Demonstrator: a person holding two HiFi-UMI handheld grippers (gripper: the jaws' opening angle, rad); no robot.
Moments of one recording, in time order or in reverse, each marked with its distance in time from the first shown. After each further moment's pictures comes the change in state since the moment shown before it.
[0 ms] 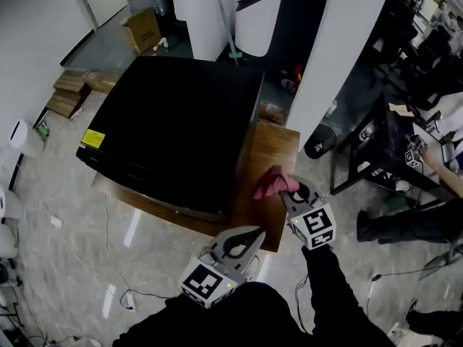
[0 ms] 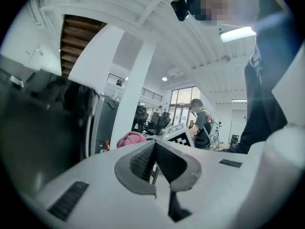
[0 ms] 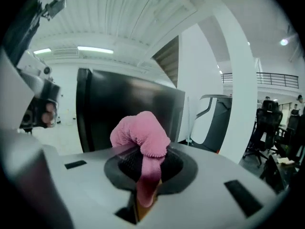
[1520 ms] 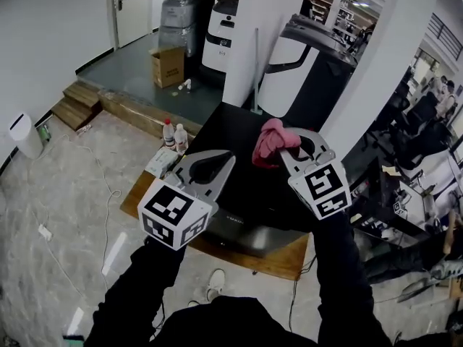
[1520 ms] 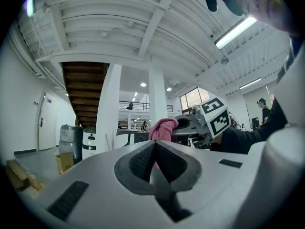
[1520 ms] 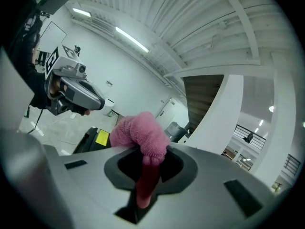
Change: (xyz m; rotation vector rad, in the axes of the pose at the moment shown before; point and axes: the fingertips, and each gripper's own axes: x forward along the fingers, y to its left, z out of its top) left arm -0.271 0.234 0.288 0.317 -0.165 0.193; right arm 0.130 0.194 0.414 -0.531 -0.089 -0.049
